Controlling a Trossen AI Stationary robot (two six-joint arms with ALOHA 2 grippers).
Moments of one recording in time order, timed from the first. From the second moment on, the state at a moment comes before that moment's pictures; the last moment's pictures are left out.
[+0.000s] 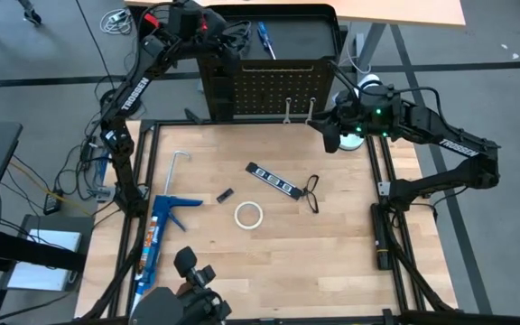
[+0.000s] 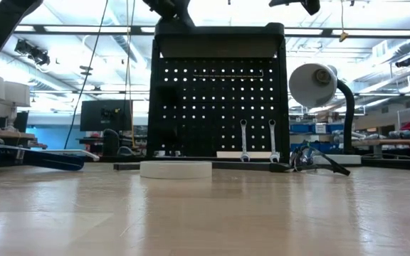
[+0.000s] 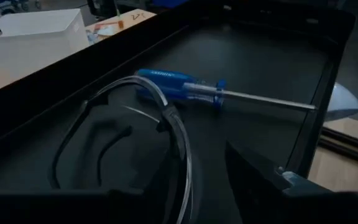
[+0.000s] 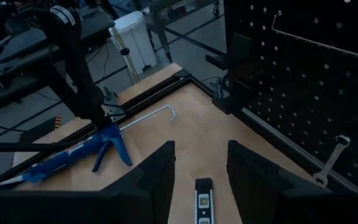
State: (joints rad) left arm 0.80 1.87 2.36 -0.85 0.14 0.11; right arm -0.29 1.13 1.41 -0.68 0.09 0.35
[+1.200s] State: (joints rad) left arm 0.73 1.75 2.36 -0.32 0.05 0.16; right arm -0.30 1.12 1.41 -0.68 0.31 0.44
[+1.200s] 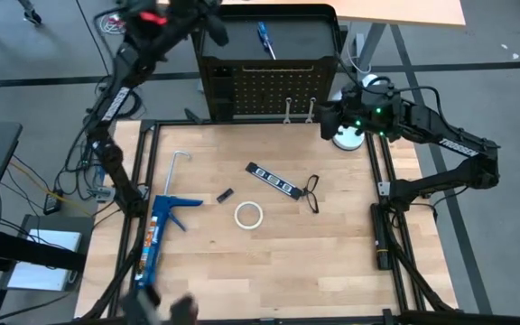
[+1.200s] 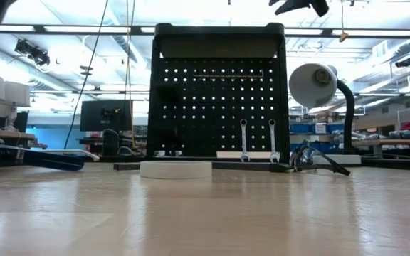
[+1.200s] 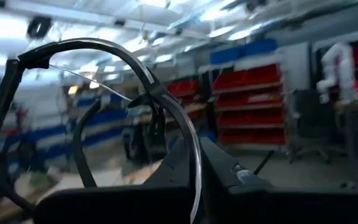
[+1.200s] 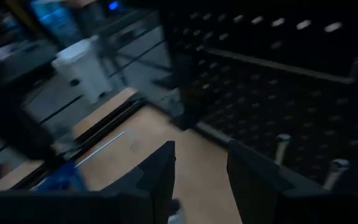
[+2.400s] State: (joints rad) left arm 0.15 1.64 1.62 -1.09 0.05 0.03; right arm -0.42 1.05 1.41 -0.48 0.05 0.16
